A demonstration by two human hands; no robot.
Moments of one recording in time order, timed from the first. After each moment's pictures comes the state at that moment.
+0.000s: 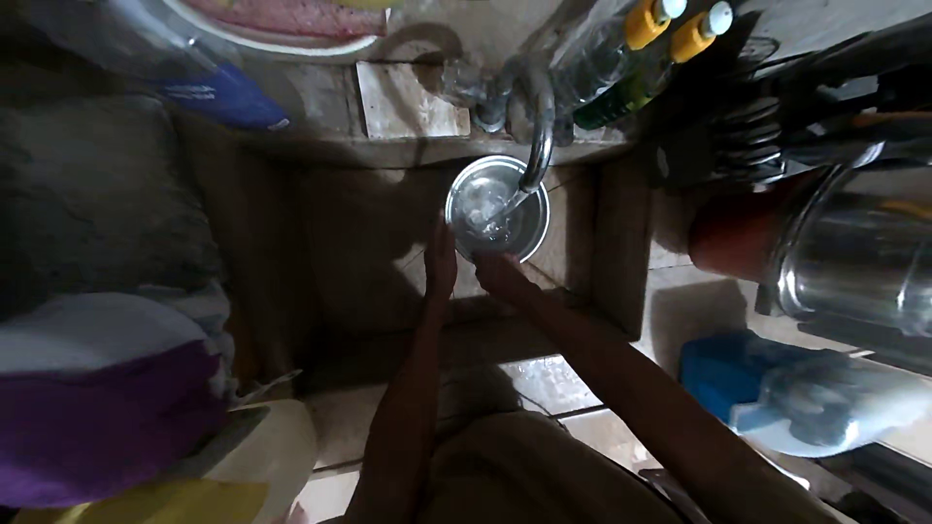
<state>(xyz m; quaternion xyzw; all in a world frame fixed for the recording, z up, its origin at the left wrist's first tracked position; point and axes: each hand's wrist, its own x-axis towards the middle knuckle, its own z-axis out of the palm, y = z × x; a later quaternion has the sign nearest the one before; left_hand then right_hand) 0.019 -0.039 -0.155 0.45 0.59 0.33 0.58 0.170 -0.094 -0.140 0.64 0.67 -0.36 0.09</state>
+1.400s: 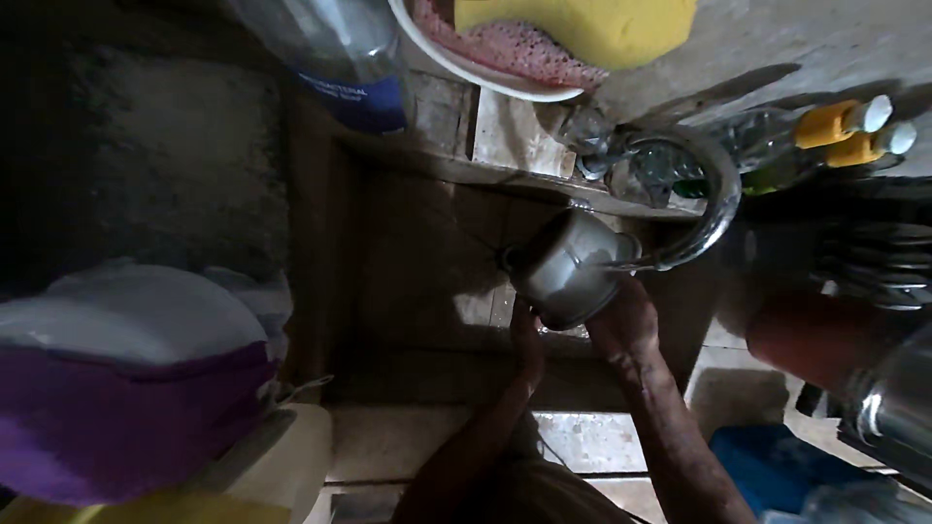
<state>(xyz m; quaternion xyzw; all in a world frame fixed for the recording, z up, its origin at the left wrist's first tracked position) 0.089 -0.112 -0.107 0.06 0.61 0.42 0.67 0.167 -0.038 -0.002 0.63 0.02 -0.56 -0.54</state>
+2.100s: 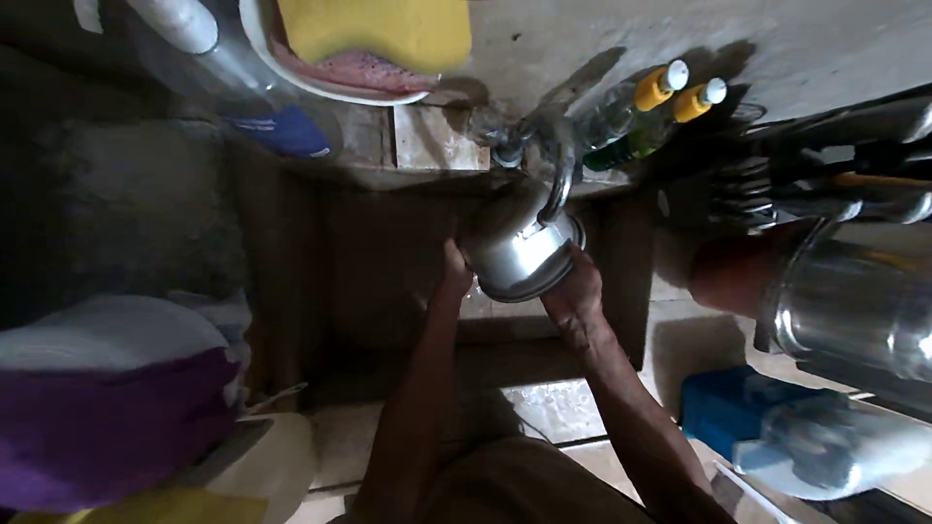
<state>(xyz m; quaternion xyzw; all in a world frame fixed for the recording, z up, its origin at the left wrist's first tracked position) 0.042 0.008 -0.103 0.06 0.48 0.44 0.75 0.187 -0.054 0.010 0.55 -0.04 -0.56 -0.62</state>
